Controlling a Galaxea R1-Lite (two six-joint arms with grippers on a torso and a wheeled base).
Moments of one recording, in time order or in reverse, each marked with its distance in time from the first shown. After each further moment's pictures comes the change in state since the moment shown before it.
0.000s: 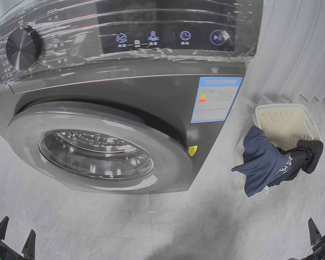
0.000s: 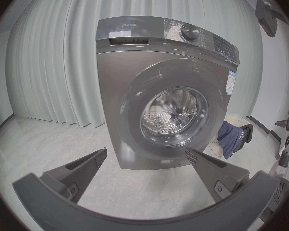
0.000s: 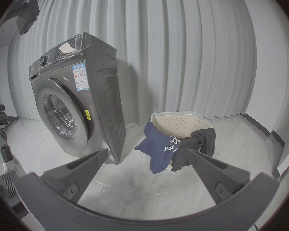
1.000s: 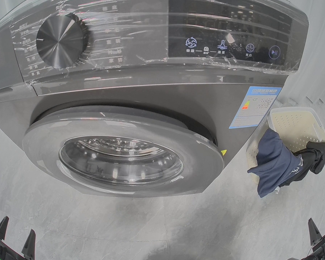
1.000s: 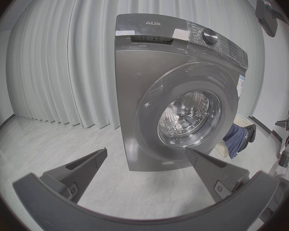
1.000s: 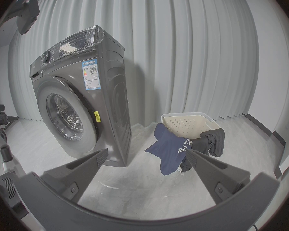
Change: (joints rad) left arm 0.000 0.000 0.000 0.000 0.000 0.000; right arm -0.001 0.000 0.000 0.000 0.000 0.000
